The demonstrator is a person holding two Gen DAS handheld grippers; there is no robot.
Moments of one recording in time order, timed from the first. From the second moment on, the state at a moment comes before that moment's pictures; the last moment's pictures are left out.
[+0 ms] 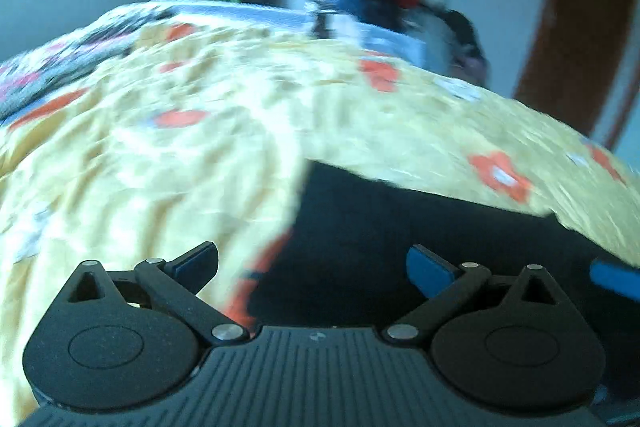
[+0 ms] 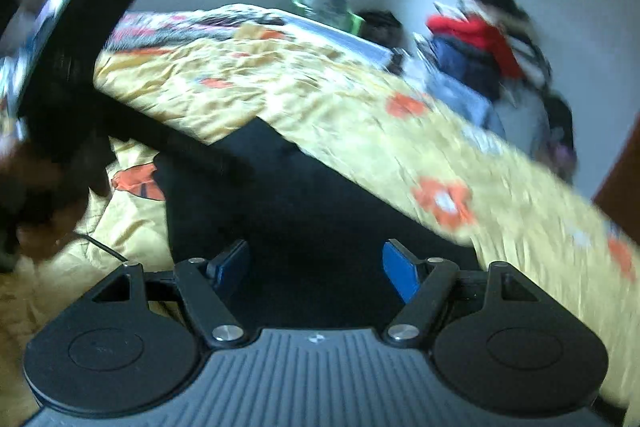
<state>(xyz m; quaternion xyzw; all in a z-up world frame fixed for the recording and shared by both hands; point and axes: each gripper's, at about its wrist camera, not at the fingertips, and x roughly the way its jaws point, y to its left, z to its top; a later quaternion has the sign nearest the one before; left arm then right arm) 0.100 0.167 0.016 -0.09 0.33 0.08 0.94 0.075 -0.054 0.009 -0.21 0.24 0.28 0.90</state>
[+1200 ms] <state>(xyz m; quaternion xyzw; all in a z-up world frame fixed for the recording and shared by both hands) 0.175 0.220 -0.050 -0.47 0.40 -0.14 0.77 0.145 -0.035 0.007 0.01 0.29 0.42 0.86</state>
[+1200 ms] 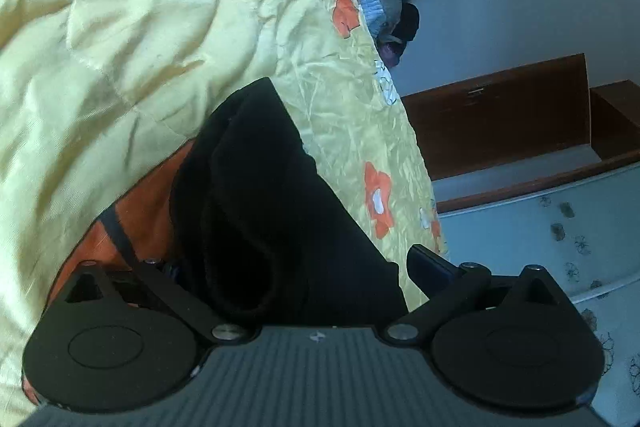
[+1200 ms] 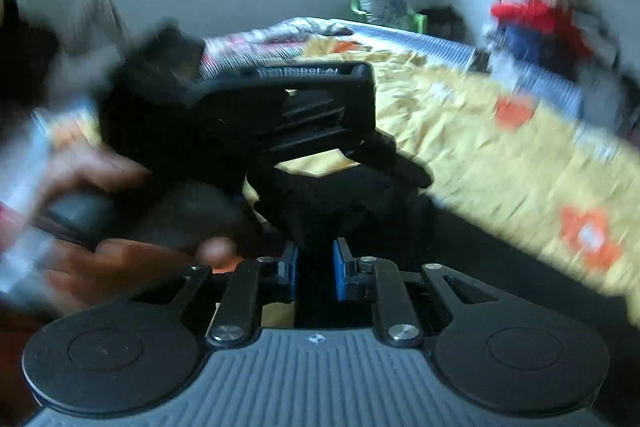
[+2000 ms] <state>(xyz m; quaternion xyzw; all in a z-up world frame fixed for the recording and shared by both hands) 0.098 0.102 0.053 -0.17 0.25 -0.08 0.95 0.167 -0.104 0.001 0.14 0.29 0.30 0.90</state>
